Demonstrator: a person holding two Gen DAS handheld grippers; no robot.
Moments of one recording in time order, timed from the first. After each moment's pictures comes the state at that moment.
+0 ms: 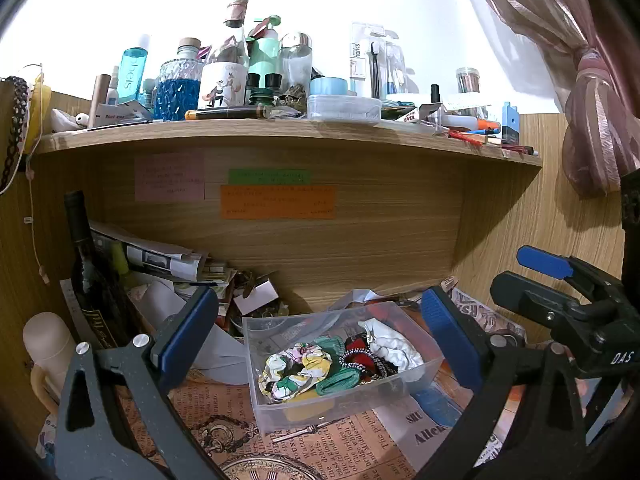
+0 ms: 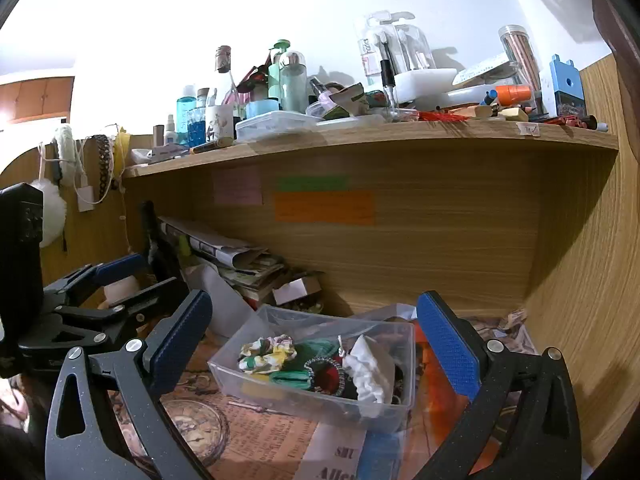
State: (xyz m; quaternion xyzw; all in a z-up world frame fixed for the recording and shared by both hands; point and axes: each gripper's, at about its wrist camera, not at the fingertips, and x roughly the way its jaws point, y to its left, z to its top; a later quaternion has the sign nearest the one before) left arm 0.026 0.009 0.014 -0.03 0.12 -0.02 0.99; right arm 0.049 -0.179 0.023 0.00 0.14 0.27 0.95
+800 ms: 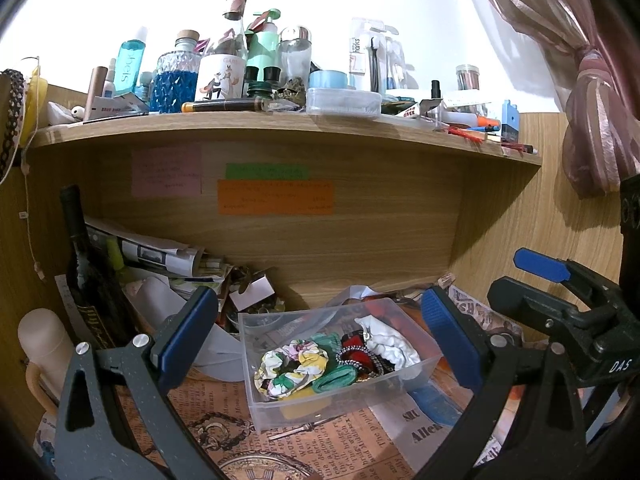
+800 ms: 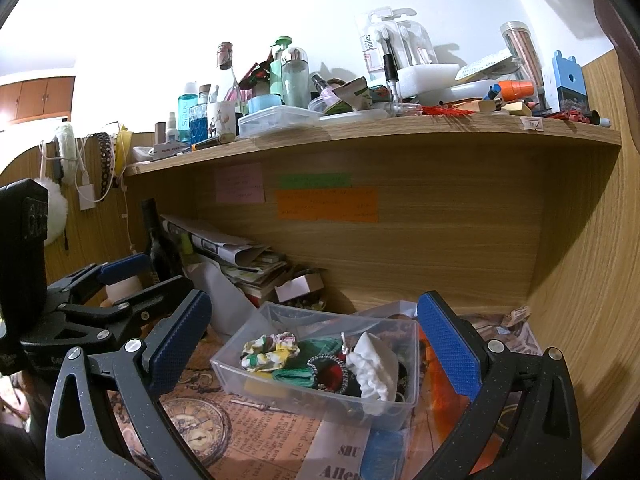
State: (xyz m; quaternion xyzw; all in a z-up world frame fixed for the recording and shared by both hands) left arm 0.029 0.009 0.011 -0.03 0.13 -0.02 0.99; right arm 0.050 -0.178 0.021 0.00 0.15 0.27 0.95
